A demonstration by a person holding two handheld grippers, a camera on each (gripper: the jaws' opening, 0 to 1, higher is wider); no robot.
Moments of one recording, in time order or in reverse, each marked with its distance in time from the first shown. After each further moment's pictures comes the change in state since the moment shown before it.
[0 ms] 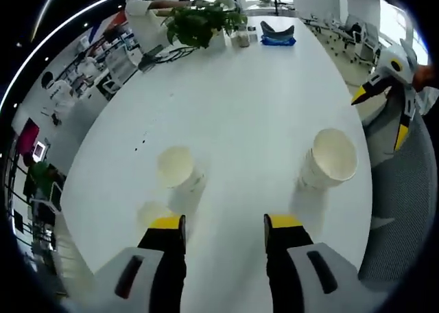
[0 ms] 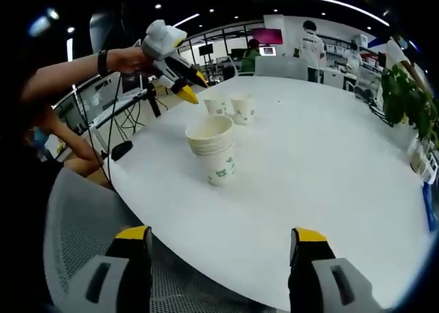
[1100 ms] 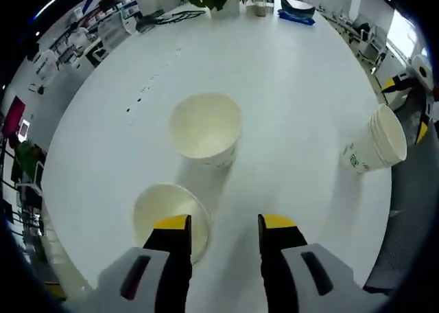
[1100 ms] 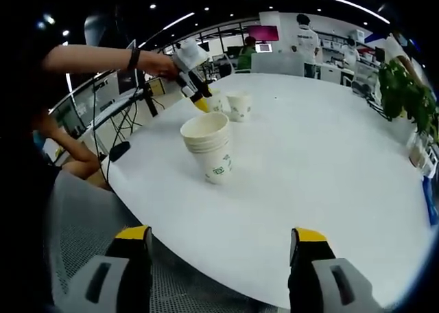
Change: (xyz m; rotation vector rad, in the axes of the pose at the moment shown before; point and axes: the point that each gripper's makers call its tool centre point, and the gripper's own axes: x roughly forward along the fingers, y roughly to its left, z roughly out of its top) left arm 0.069 0.043 -0.040 -0.065 0.169 -0.103; right arm 0.004 -0.005 -0.004 0.029 0.011 -0.007
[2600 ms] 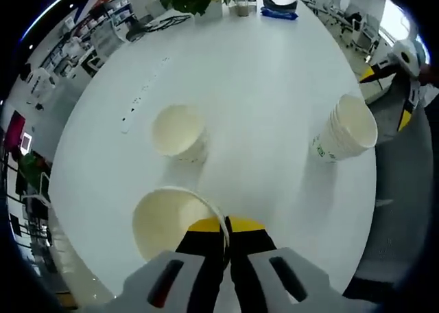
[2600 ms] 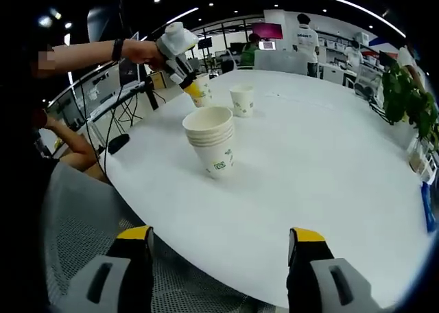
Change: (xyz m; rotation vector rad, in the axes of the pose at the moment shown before) left arm -0.050 -0.042 0.002 0.096 -0.018 0.013; right arm 0.002 0.002 -0.005 -0.039 0.028 -0.012
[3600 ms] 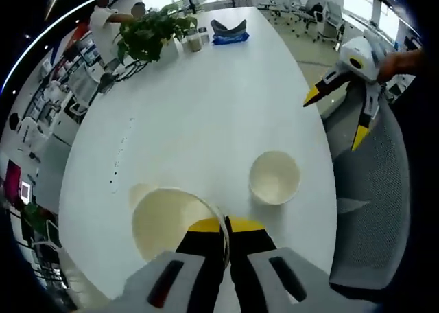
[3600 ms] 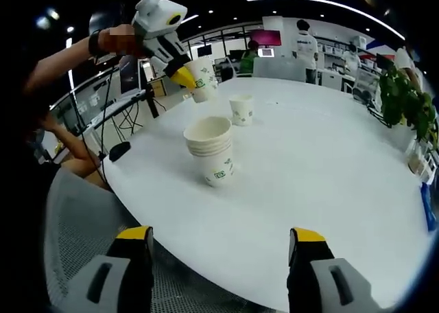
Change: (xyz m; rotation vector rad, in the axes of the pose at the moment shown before) left arm -0.058 -0.091 0.083 0.204 -0.103 -0.065; right arm -0.003 -0.001 0.009 0.013 -0.057 -0.003
